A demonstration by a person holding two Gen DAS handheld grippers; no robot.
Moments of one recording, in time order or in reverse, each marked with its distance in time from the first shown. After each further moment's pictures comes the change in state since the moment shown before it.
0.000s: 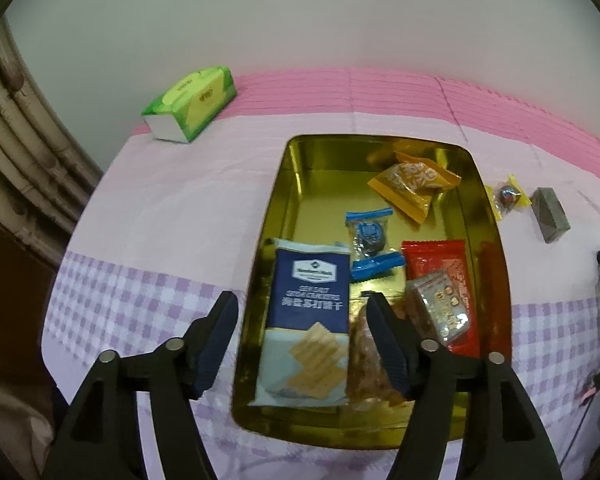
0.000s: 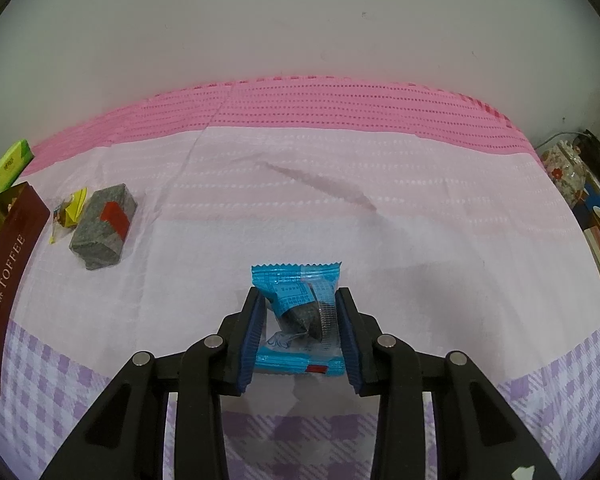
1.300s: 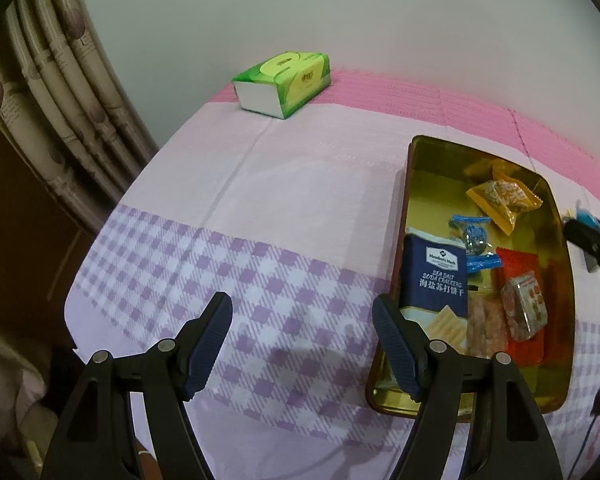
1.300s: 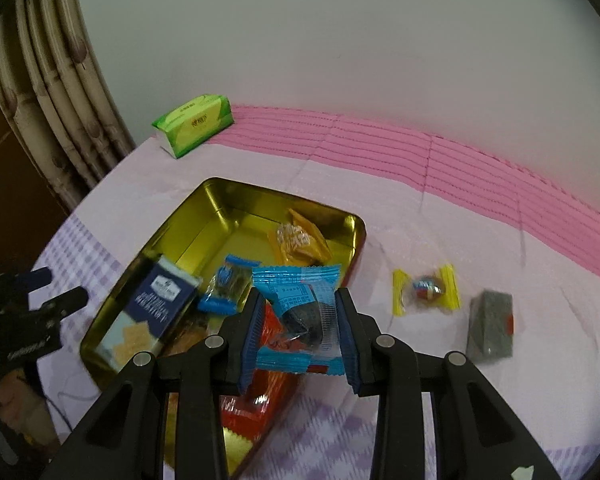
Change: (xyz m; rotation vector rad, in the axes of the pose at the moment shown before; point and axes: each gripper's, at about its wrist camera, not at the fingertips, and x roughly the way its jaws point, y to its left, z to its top) left arm -0.001 0.082 -0.026 -0.168 0.005 0.081; right arm -0.056 0.261 0.044 -0.355 0.010 0.379
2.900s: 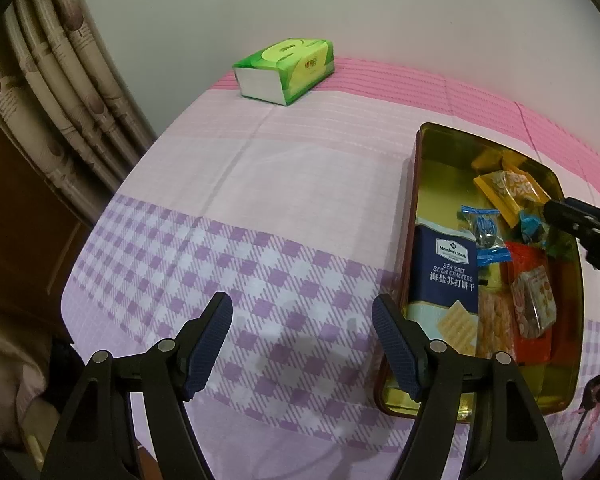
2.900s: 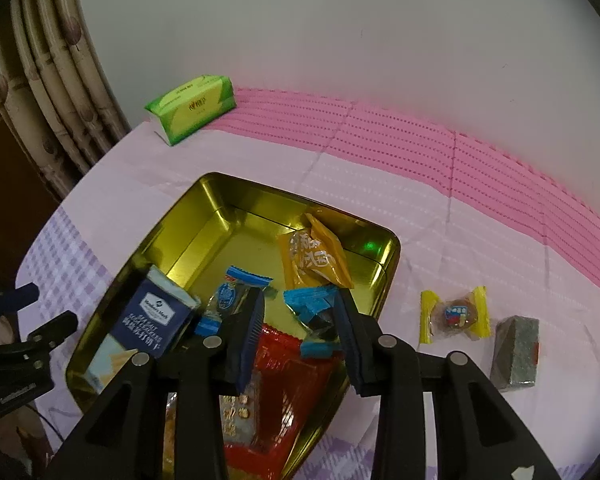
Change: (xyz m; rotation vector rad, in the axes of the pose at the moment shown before) left arm 0.006 0.003 -0.001 -0.015 0.032 -0.002; right arm 0.021 0.011 0.012 -0.008 0.045 0.009
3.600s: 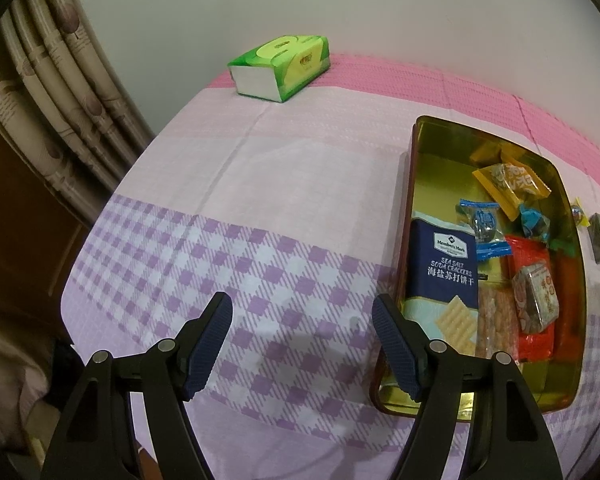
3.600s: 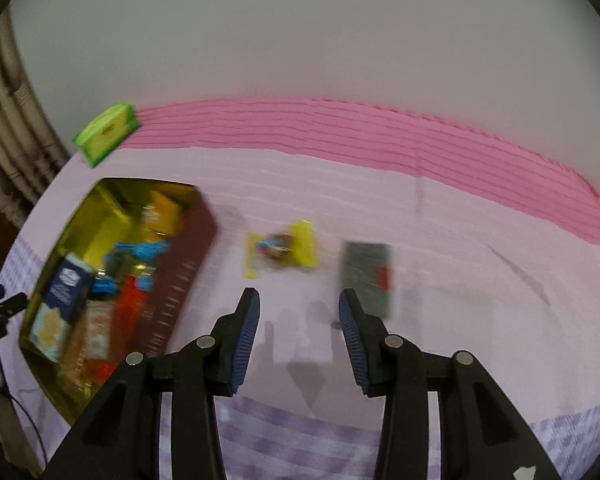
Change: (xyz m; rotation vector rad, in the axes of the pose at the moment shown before) left arm -0.001 -0.001 -0.002 0.008 0.002 -0.005; right arm -0.038 -0.115 -0.059 0.195 -0.001 -0.169
